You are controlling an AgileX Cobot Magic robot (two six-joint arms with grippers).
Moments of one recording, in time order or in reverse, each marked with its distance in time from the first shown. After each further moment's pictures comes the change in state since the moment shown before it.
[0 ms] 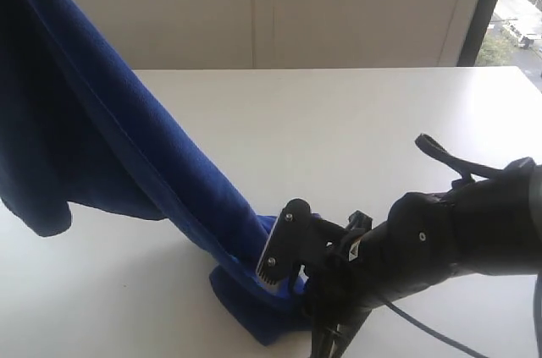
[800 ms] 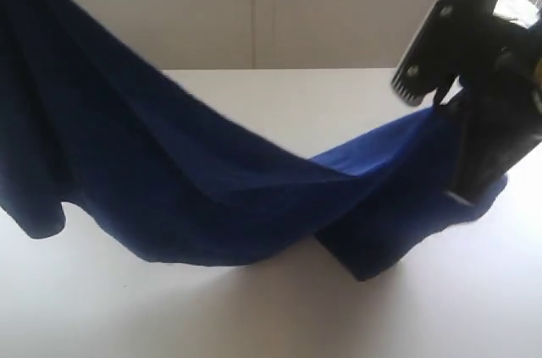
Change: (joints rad) left arm 0.000 0.000 0.000 0.004 0.004 0.000; right arm -0.130 -0.555 -0.230 -1.021 0.502 0.767
